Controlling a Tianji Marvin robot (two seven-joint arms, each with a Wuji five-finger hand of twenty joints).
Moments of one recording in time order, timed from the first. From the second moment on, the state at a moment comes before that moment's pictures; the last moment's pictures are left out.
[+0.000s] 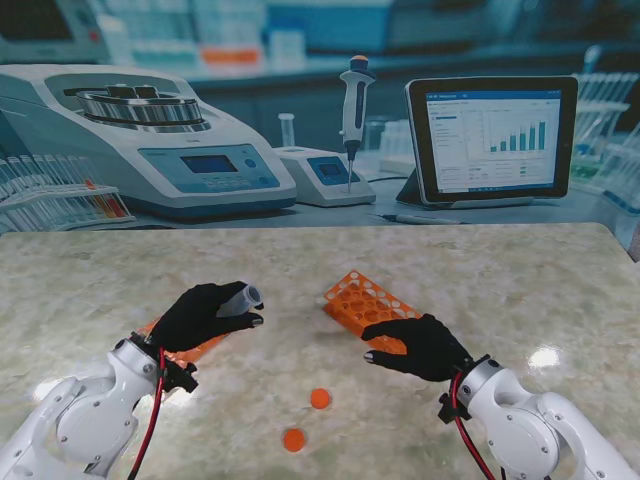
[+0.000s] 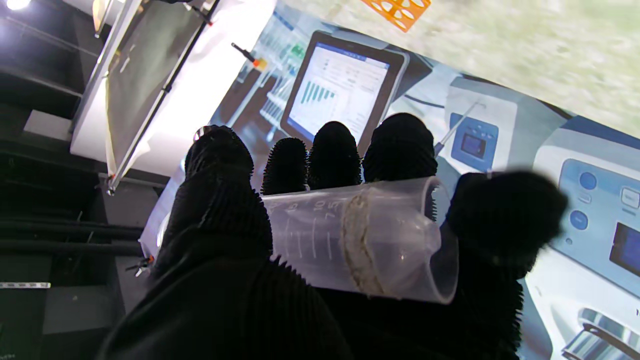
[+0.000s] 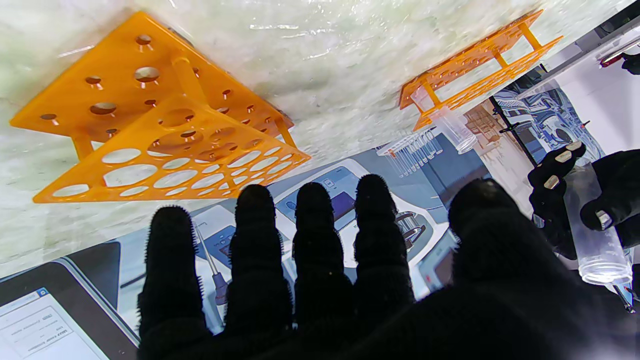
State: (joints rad) left arm 1.76 -1.09 -1.41 -1.77 0.50 -0.49 0.01; right arm -1.80 -1.06 1.35 -1.81 -0.70 -0.24 0.12; left_hand 1.04 -0.19 -0.12 -0.04 0.60 0.04 0.74 0.65 0.98 0.06 0.82 1.01 1.05 0.15 1.00 0.99 1.00 0.32 1.63 0.50; right_hand 0.56 -0.17 0.30 -0.05 0.59 -0.06 0.30 0.43 0.76 0.02 0.09 0.18 0.64 0.09 0.13 0.20 0.17 0.35 0.83 0.24
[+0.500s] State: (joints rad) left arm 1.70 -1.11 -1.35 -1.72 0.41 -0.47 0.01; right arm -1.80 -1.06 1.34 -1.81 -0.69 -0.24 0.13; left_hand 0.98 -0.39 0.13 -0.03 0.56 0.02 1.04 0.81 1.09 0.05 0.73 0.82 1.18 0.04 1.19 0.85 1.06 0.15 1.79 0.68; right_hand 0.56 -0.17 0.30 -0.05 0.59 -0.06 0.30 0.43 0.76 0.02 0.09 0.18 0.64 0.09 0.13 0.20 0.17 0.35 0.83 0.24
